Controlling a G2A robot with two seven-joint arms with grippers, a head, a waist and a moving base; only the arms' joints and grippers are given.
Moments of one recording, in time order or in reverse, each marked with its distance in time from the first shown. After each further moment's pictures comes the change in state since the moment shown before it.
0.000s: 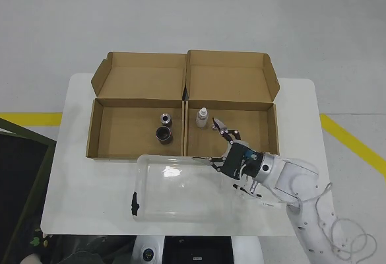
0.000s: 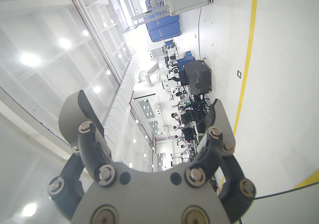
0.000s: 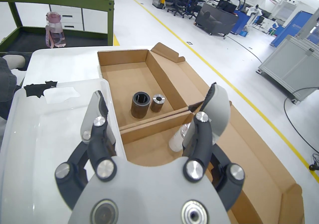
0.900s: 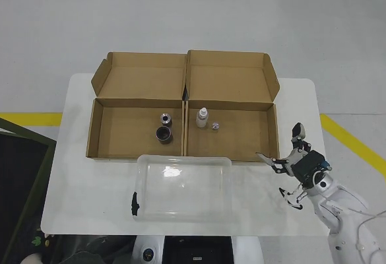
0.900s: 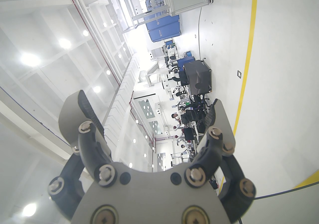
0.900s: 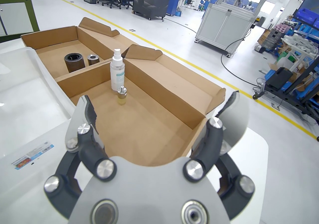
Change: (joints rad) left arm 0.000 0.000 0.000 0.000 0.000 0.000 0.000; right arm -0.269 0.053 0.357 0.072 0.026 0.135 -0.269
